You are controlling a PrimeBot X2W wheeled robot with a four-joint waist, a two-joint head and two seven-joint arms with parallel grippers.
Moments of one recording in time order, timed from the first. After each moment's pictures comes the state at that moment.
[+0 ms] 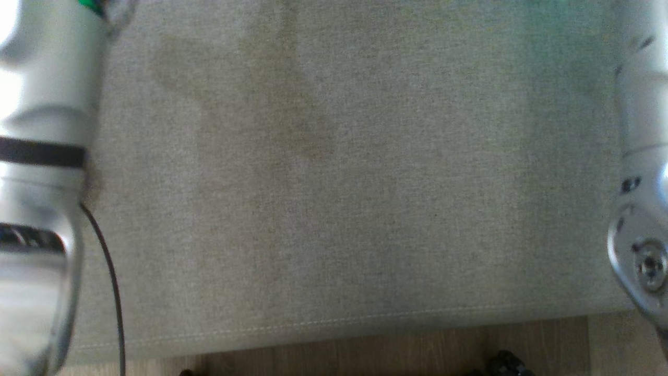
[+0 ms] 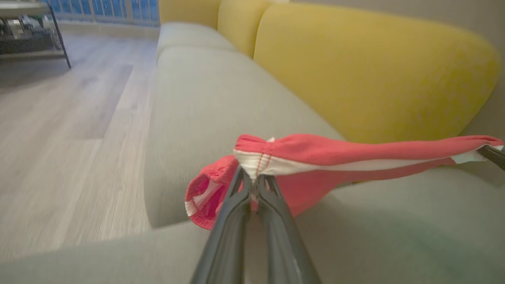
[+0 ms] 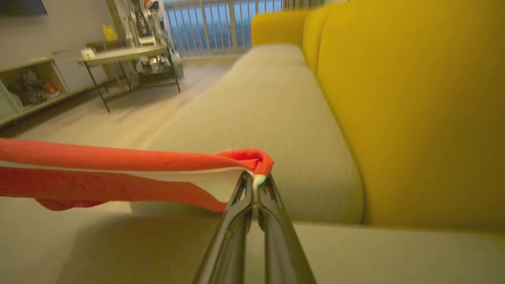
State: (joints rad) left arm -1.32 0.20 -0.44 0.73 -0.57 -0.08 0.02; right arm -1.36 -0.06 -0.12 0.88 0.03 0.13 -0.06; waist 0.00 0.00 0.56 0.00
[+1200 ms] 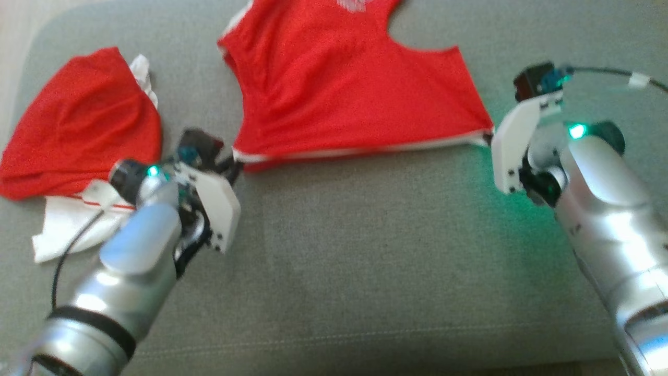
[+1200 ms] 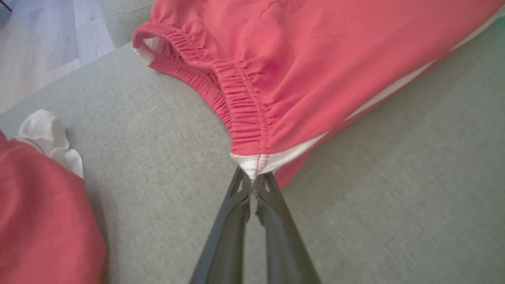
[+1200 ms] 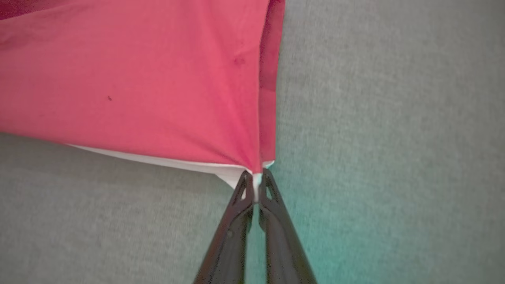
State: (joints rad) left arm -0.81 0.25 -0.91 0.92 -0.54 -0.13 -0.08; right arm -0.97 -0.17 0.36 1.15 0.34 0.13 0.32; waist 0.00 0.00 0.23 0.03
